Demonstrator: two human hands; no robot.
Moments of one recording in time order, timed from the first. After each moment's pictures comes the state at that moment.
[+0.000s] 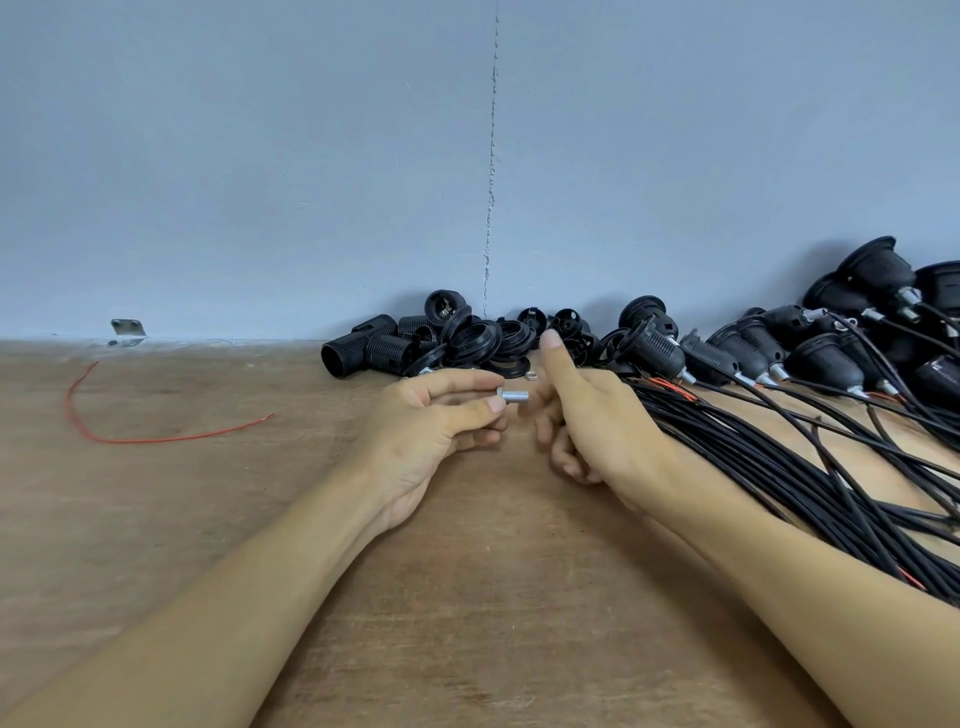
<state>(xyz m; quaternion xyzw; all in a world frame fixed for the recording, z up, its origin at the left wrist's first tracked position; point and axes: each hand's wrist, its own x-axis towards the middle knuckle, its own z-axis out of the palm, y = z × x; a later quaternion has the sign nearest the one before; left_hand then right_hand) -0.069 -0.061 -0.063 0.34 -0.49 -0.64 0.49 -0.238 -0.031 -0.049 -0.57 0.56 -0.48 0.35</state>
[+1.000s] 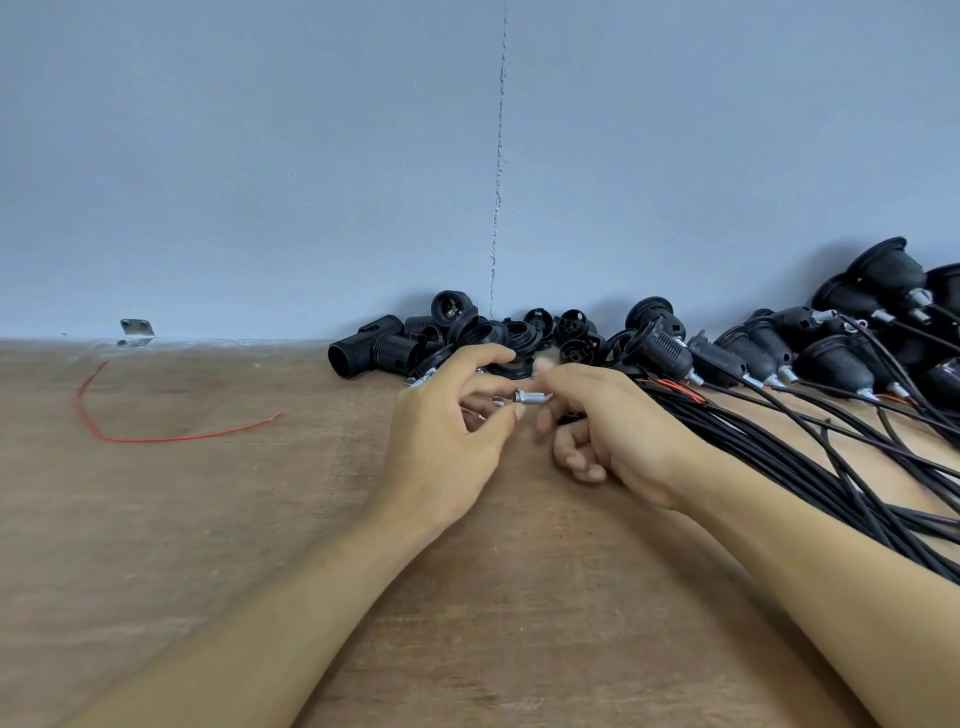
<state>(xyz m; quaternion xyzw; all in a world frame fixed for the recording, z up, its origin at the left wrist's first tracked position) -0.080 -0.040 -0.063 0.38 -0.71 -0.25 0.54 -0.246 -0.032 -0.042 -0.53 0.52 -0.45 0.50</state>
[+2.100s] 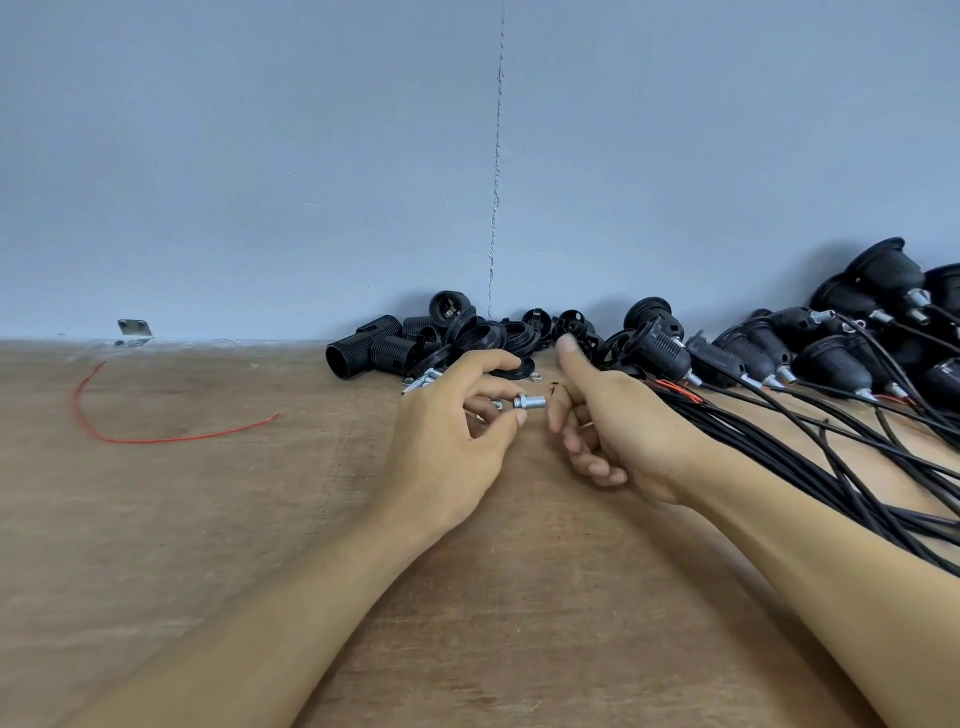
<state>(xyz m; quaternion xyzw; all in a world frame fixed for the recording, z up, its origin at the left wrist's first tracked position) -0.080 -0.043 -0.067 0.37 -0.73 -0.26 0.52 -0.254 -0.034 -0.040 -0.53 0.53 -0.42 0.51</state>
